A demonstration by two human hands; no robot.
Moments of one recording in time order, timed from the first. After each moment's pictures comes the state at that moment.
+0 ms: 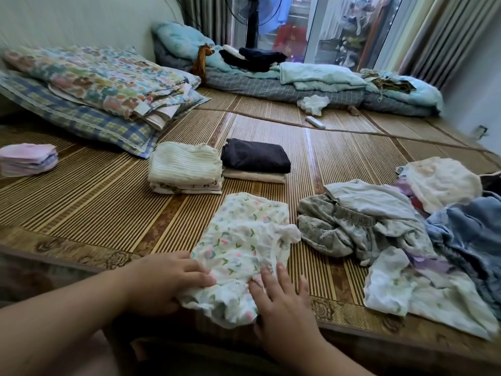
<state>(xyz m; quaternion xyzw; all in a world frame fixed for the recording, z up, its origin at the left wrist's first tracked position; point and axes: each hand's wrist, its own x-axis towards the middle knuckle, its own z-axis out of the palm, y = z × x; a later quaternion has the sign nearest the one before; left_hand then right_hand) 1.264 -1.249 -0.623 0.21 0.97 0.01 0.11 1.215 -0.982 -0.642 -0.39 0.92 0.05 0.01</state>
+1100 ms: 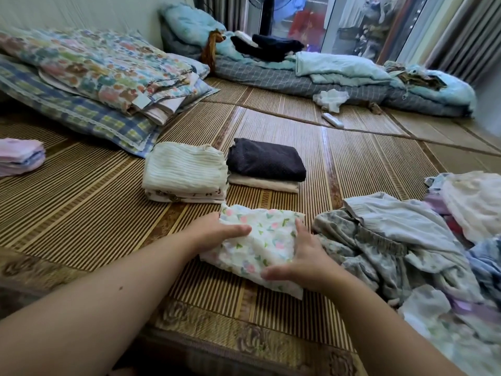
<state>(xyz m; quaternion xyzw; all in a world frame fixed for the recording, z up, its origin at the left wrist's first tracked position) 1.124 -1.239 -0.616 -0.23 0.82 0.52 0.09 1.067 -1.021 -0.605 -0.15 0.91 -0.29 0.27</state>
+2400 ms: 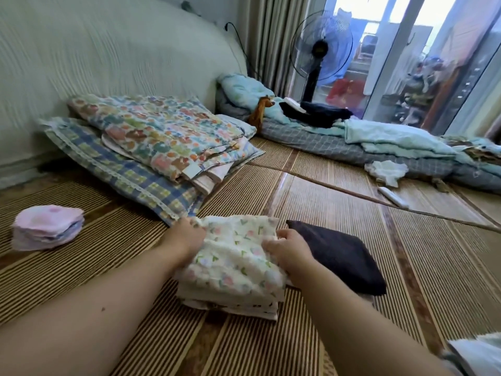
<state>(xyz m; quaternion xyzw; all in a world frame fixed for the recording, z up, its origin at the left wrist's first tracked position) 1.046 -1.440 -0.577 -0.45 0.80 0.39 -0.12 0.924 -1.272 -0.580 -0.12 0.81 -0.51 0.26</state>
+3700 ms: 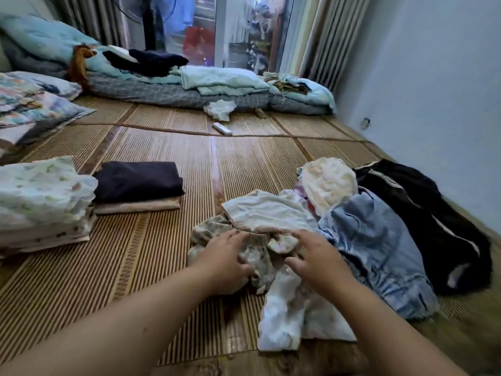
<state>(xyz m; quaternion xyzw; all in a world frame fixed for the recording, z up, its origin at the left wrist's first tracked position) 1.027 -1.005 -0.615 0.04 0.96 0.26 0.07 1.023 -0.793 -0.573 -0.13 0.97 -0.21 0.00</state>
